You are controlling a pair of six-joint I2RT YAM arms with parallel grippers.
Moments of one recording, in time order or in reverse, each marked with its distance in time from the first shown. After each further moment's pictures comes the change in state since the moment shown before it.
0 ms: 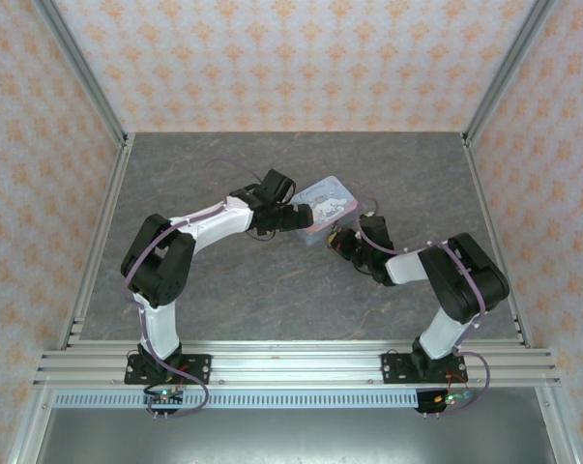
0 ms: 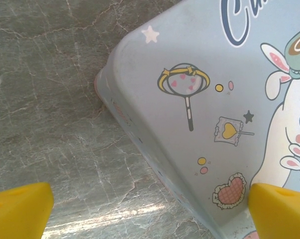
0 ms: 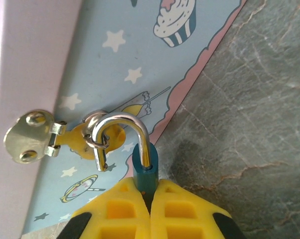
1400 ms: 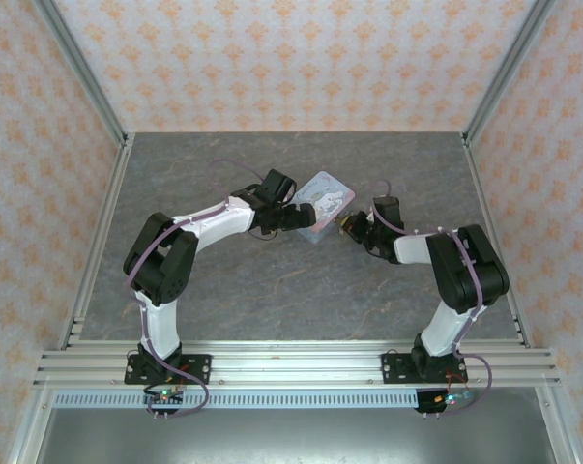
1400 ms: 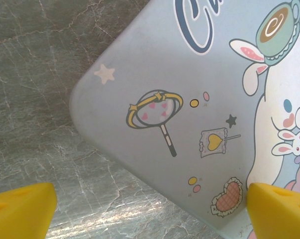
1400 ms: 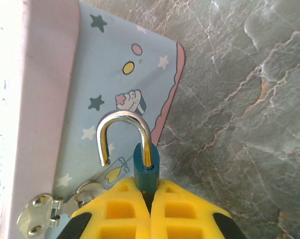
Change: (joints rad) left arm 0.000 0.020 0.002 0.038 0.040 0.001; right arm -0.147 0.049 0.165 -0.178 -0.074 -0.092
